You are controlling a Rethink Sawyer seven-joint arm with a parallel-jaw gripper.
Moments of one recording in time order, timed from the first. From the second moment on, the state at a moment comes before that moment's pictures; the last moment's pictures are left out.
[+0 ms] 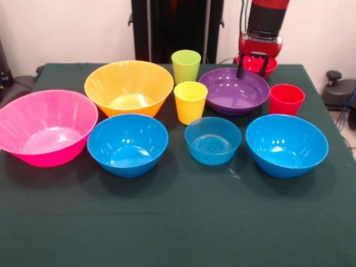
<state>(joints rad) 0.21 -0.48 -0.10 2.19 0.04 -0.23 2.00</state>
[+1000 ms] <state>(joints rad) 0.22 -0.47 -0.12 2.17 0.04 -0.25 2.00</state>
